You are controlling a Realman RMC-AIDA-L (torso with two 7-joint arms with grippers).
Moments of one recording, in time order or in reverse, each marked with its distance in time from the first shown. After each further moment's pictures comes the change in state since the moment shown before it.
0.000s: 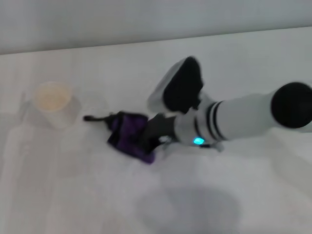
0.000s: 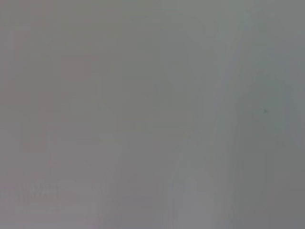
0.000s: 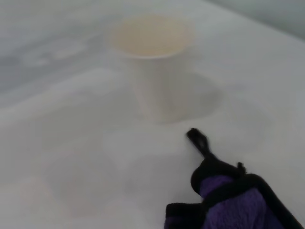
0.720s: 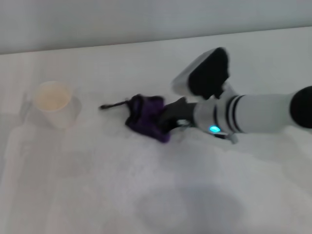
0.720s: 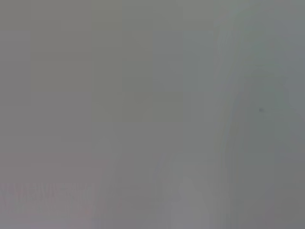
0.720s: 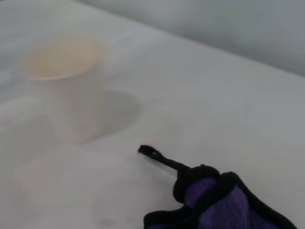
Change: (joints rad) left arm 0.000 0.000 0.008 0.000 0.005 0.001 -0.001; right arm -0.050 -0.010 0.058 0.053 0.085 -0.123 -0.041
